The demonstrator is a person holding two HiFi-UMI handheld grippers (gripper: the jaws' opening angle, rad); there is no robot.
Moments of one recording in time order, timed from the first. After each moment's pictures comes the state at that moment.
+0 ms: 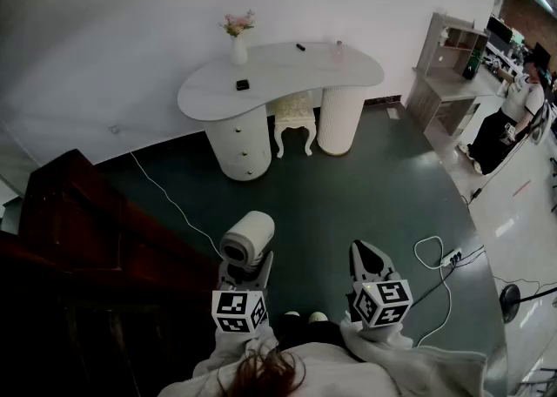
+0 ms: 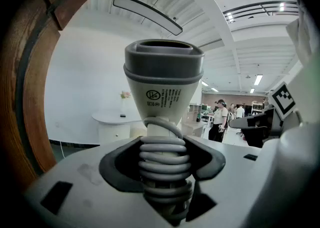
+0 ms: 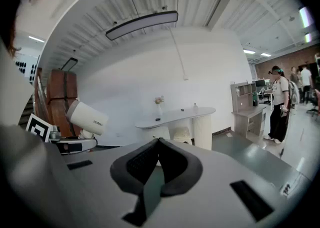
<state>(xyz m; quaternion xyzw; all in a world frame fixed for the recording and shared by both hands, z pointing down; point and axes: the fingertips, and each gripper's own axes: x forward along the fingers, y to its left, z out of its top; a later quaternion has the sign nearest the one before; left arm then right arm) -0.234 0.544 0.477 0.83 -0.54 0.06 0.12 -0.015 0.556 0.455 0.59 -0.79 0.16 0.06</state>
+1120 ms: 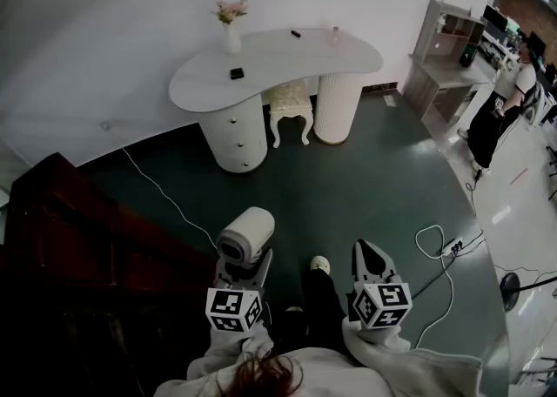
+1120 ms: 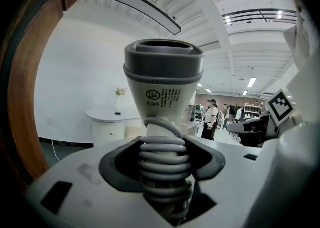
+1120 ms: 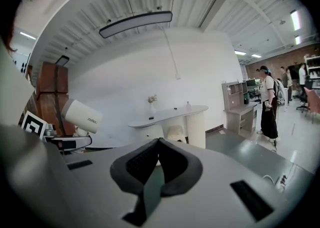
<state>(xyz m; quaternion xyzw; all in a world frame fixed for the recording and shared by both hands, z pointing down) -0.249 0.524 0.495 0.85 -0.50 0.06 0.13 -0.024 0.548 0.483 0.62 -0.76 0.17 0.06</state>
